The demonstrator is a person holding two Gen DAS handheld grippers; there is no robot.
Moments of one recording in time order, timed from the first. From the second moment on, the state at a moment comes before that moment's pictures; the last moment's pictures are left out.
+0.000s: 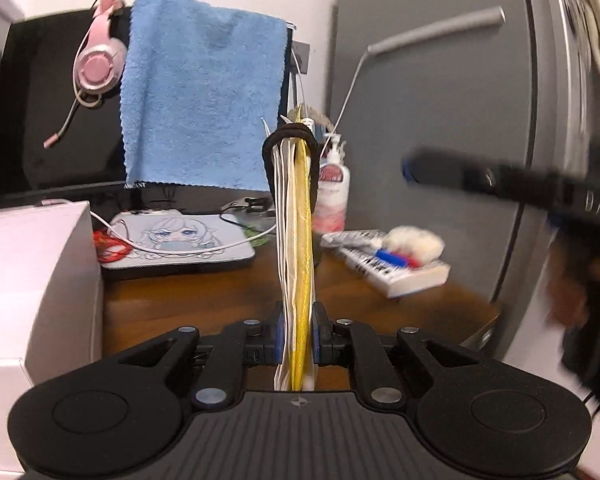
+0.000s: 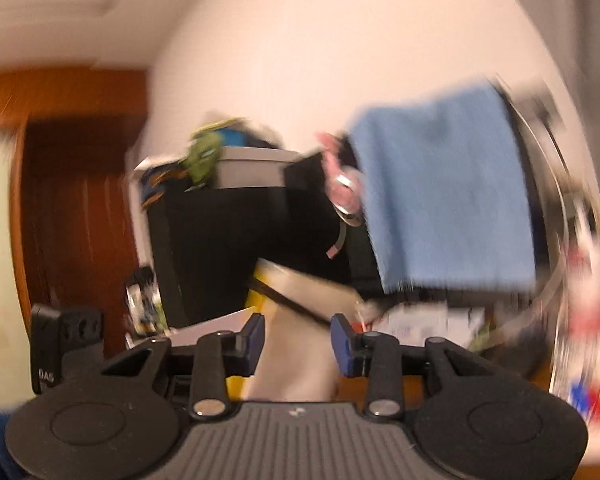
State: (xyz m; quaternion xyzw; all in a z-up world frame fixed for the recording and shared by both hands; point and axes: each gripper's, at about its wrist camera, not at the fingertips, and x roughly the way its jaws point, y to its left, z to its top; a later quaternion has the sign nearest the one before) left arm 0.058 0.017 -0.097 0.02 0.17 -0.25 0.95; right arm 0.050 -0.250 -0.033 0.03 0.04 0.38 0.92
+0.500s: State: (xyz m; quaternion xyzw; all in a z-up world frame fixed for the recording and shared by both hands) left arm 0.059 -0.004 -0.110 0.09 0.18 -0.23 0.95; right arm 0.051 -0.165 -0.022 -0.20 0.04 0.29 0.93
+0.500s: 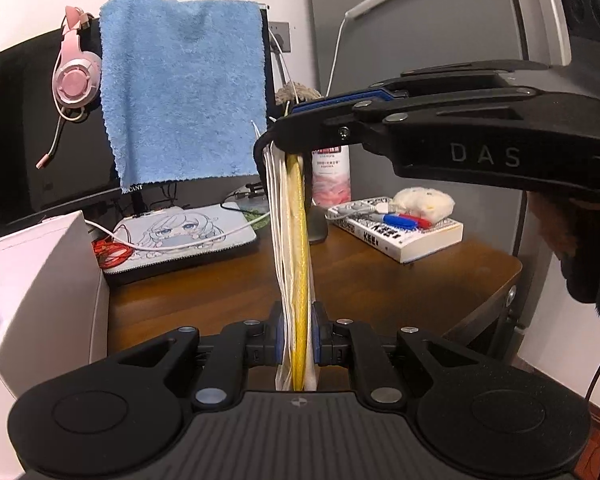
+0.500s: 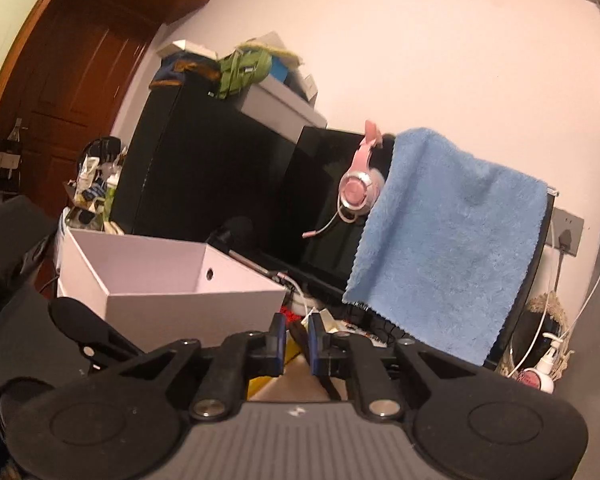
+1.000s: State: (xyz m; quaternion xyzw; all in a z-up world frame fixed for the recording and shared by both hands) left arm 0.066 0.010 -0.112 0.03 0.20 -0.25 0.95; right arm 0.060 -0.182 -0.036 -0.13 0.11 0.36 0.92
